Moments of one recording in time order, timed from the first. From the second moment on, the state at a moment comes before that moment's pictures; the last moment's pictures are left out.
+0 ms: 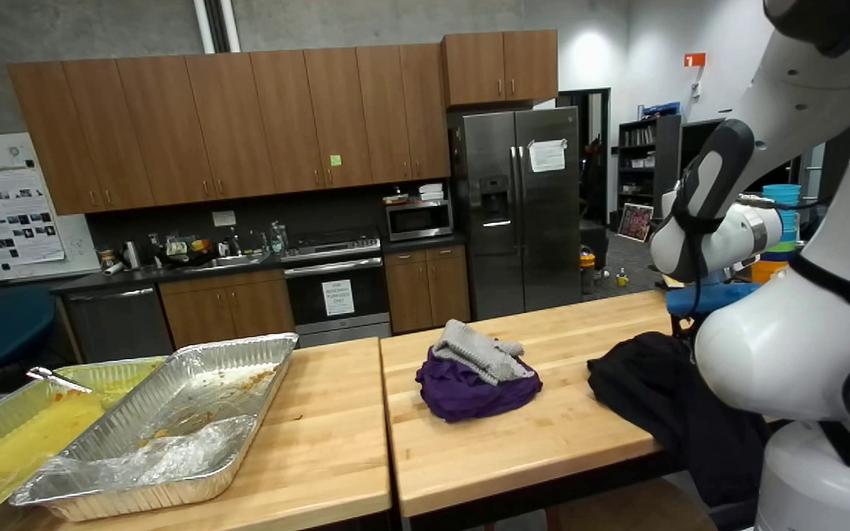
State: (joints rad) arm -0.45 -0.30 -0.12 -2.78 -0.51 2.48 0.73
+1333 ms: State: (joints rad) arm -0.32 0.04 -0.12 -2.74 0.21 3.05 0.53
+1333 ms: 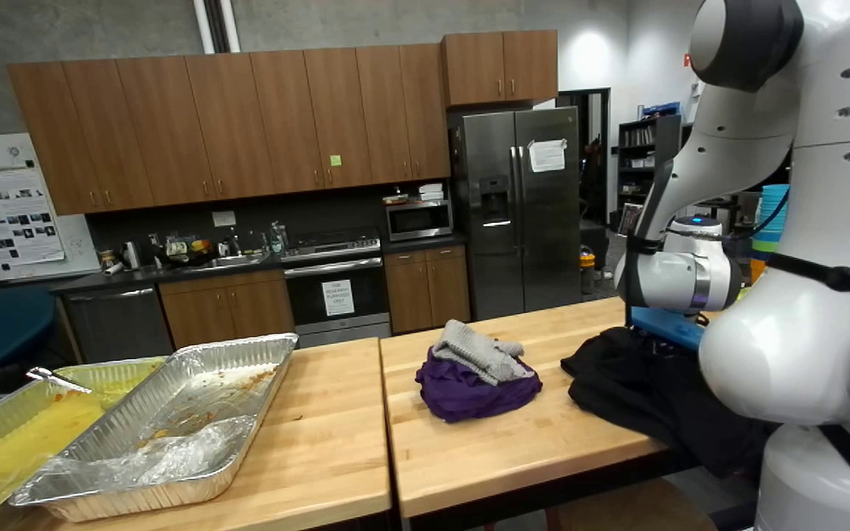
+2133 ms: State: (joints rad) arm -0.35 0.14 -0.06 -2.59 0.37 3.05 0.35
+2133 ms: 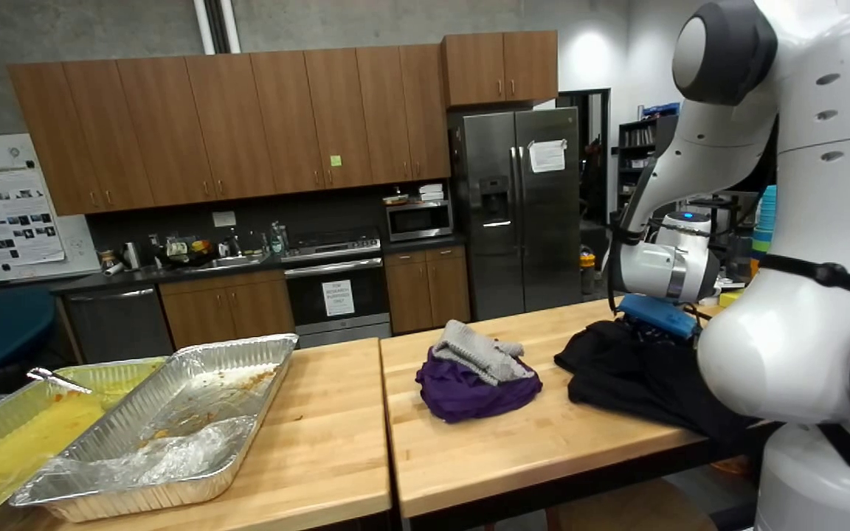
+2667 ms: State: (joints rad) arm -0.39 0.18 -0.11 -2.53 0.32 3.05 0.32
